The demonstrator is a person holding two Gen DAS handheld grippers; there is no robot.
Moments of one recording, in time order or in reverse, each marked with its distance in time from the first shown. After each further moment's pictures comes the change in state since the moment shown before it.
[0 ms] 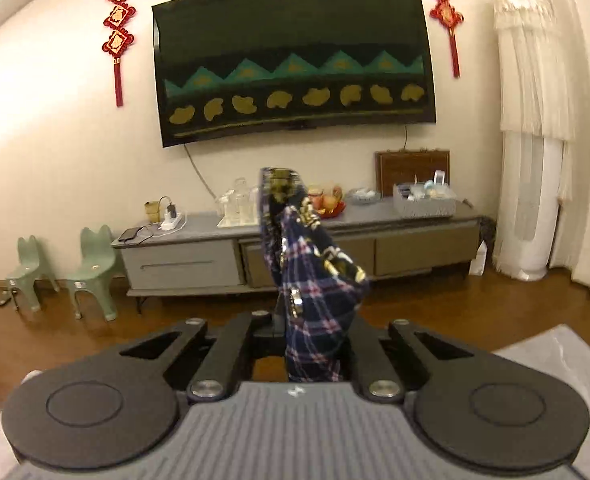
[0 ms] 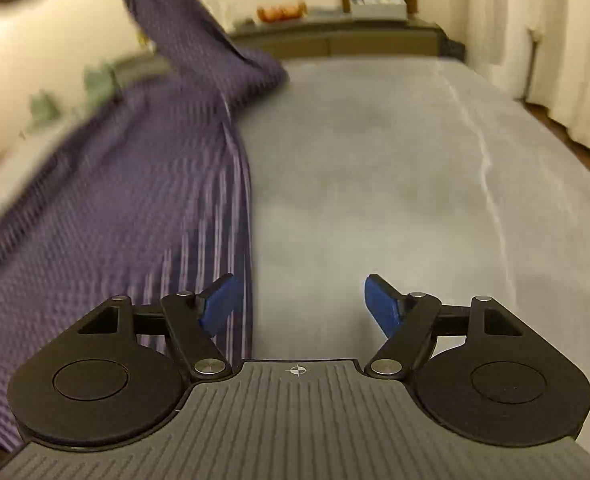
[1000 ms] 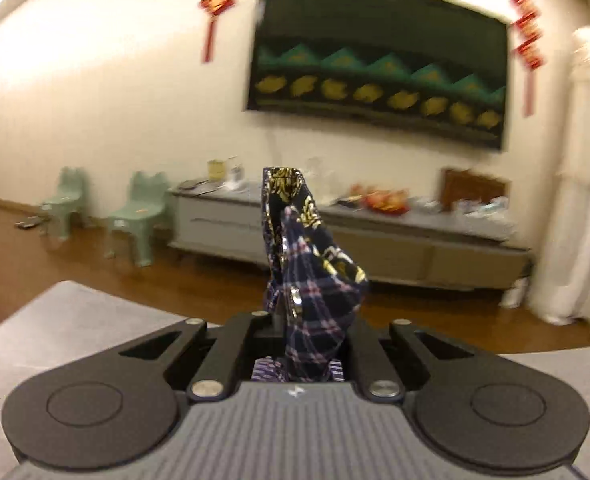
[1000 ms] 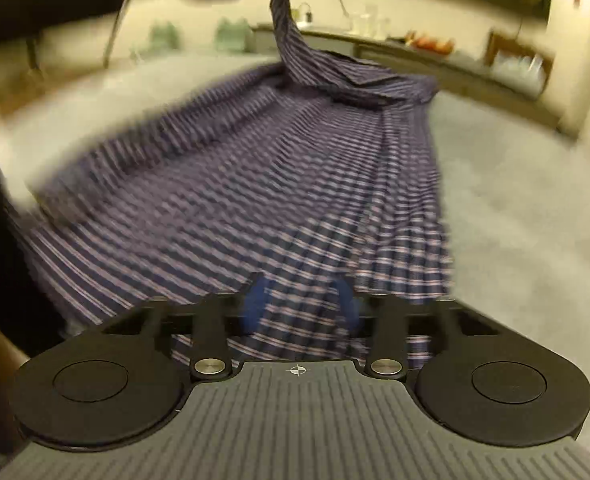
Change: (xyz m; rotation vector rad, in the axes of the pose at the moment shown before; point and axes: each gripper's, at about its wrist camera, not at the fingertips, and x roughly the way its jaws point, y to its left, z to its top) left arm -0.031 0.134 -0.106 -0.221 -0.040 -0.005; right arm -0.055 0.140 -0.043 -0.317 -0.038 0.283
